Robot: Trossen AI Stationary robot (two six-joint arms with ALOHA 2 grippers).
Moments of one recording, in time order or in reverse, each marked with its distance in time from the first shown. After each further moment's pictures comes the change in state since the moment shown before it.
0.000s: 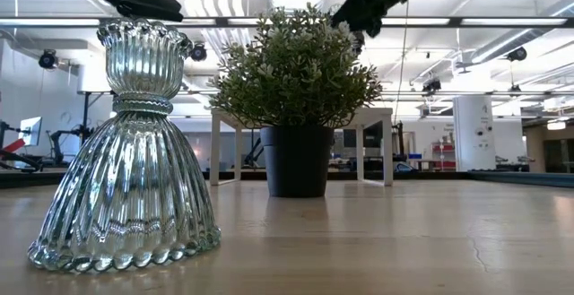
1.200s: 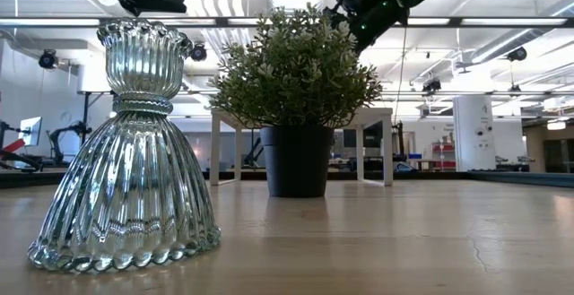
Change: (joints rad) left arm -0.001 0.000 0.000 0.067 -0.002 0.036; right arm -0.179 0.310 0.166 -0.019 -0.118 -0.160
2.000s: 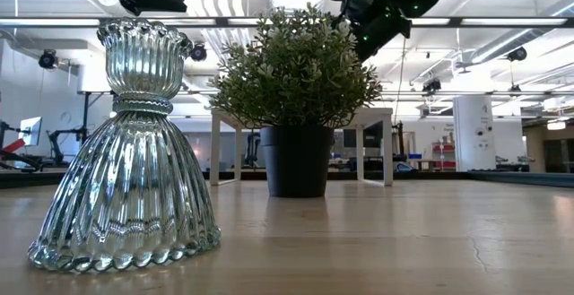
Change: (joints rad) left arm 0.001 0.000 0.000 0.005 0.000 0.004; right arm -0.031 0.002 -0.086 0.107 -0.015 0.001
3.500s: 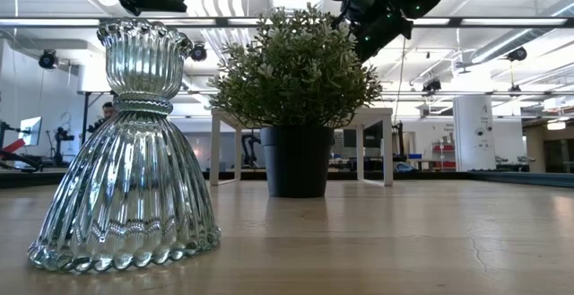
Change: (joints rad) left arm -0.001 0.000 0.000 -0.001 0.000 0.000; right arm 0.014 -0.003 -0.029 0.012 -0.022 -0.026
